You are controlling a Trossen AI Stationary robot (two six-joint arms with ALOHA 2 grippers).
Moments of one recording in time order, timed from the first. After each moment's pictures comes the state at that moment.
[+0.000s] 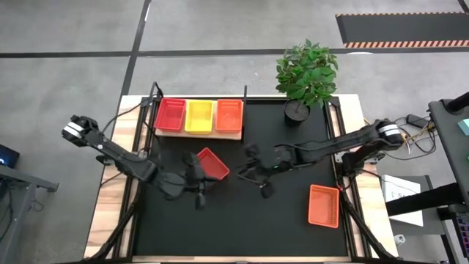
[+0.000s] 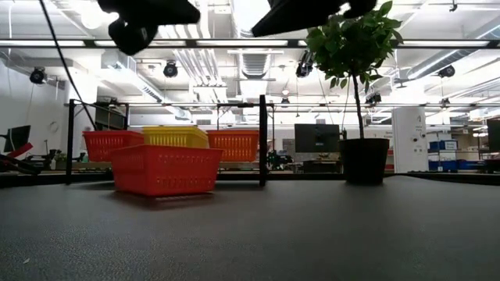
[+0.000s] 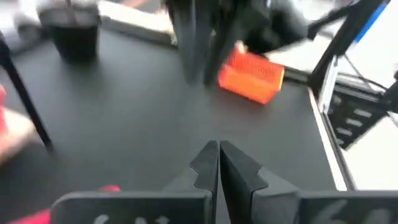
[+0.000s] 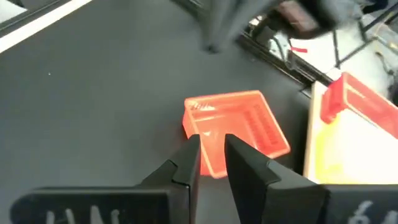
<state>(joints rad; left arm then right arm) -0.49 1.25 0.76 0.11 -0.57 -0.48 0.18 1.56 1.16 -0.18 0.01 -0.45</state>
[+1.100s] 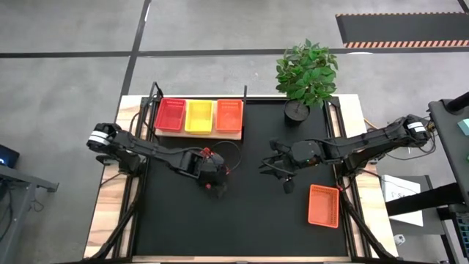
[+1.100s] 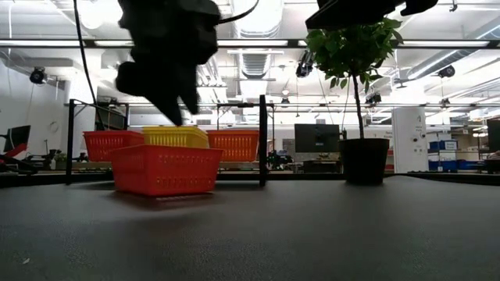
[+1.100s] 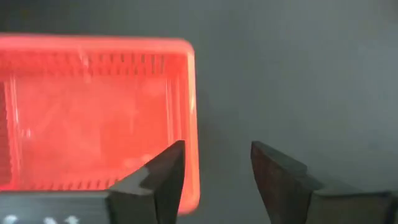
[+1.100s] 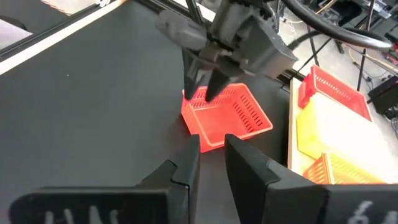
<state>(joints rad) -0.22 1.61 1.18 -0.71 -0.11 -0.97 0.18 1.22 0.85 -0.09 0.03 -0.41</state>
